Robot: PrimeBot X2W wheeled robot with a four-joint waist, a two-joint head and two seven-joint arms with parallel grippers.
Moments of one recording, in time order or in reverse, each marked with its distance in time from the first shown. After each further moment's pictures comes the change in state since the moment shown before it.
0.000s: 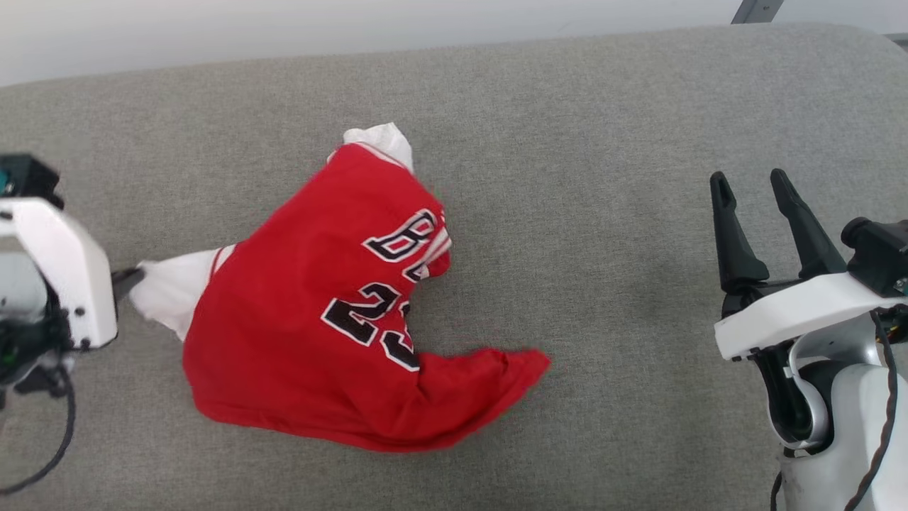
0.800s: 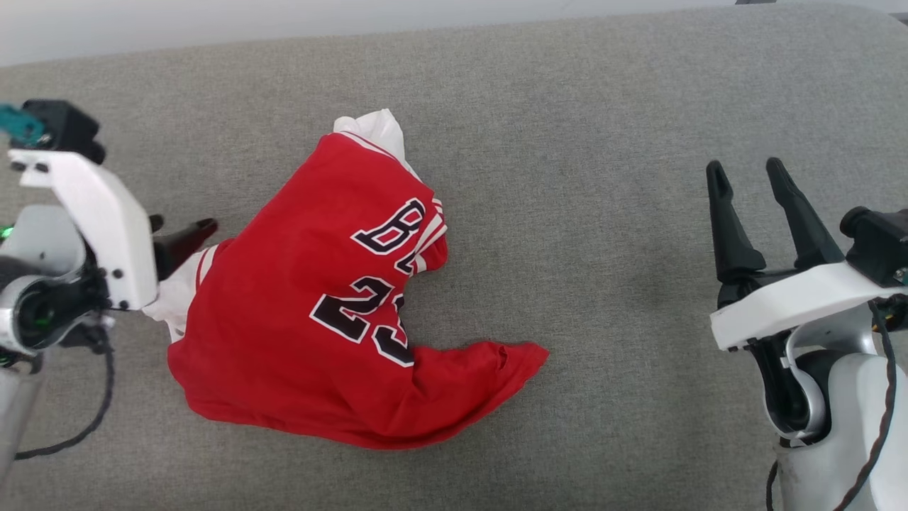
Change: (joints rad) left arm -0.075 -0.047 -0.024 -0.071 -0.001 -0.006 0.000; right arm -0.021 0.000 0.009 0.006 0.018 0.000 -0.001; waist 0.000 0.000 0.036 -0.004
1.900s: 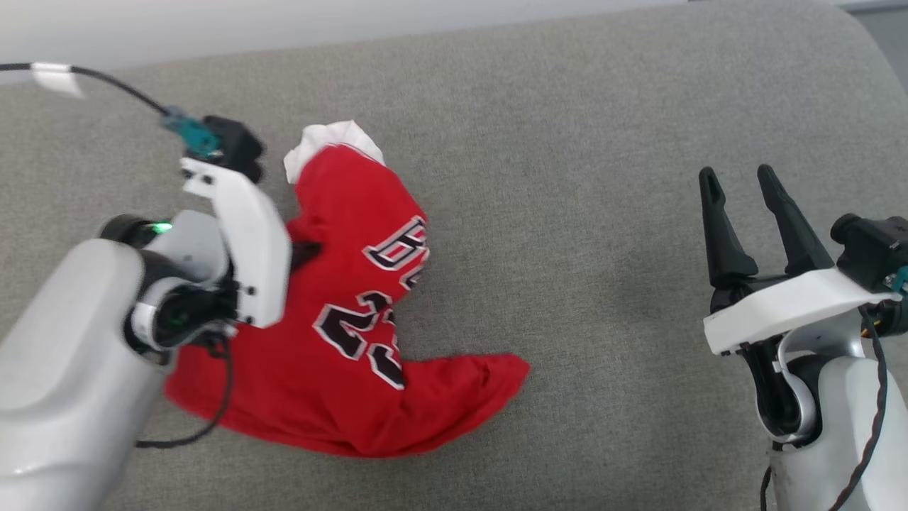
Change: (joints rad) left arm -0.092 -0.168 -0.176 0.086 0.043 -0.106 0.021; right arm -0.005 0.000 0.013 0.045 0.019 0.000 -0.042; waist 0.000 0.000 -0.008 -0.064
